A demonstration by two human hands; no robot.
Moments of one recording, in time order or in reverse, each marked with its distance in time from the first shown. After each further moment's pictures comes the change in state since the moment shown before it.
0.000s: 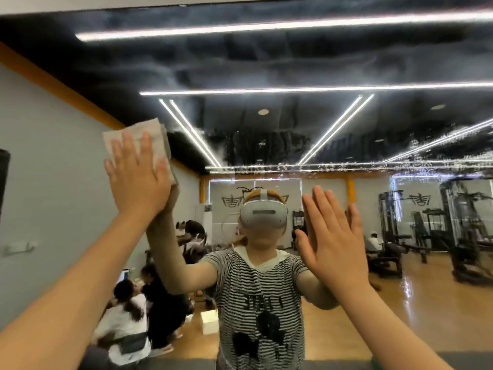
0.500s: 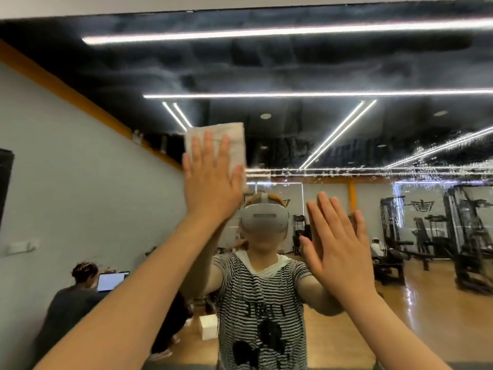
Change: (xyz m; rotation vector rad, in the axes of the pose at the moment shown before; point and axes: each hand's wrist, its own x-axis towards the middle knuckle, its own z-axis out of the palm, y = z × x) left_hand -0.023 0.094 0.013 -0.053 -0.065 0.242; right_hand -0.001 0.004 0.000 0.009 0.025 -0.026
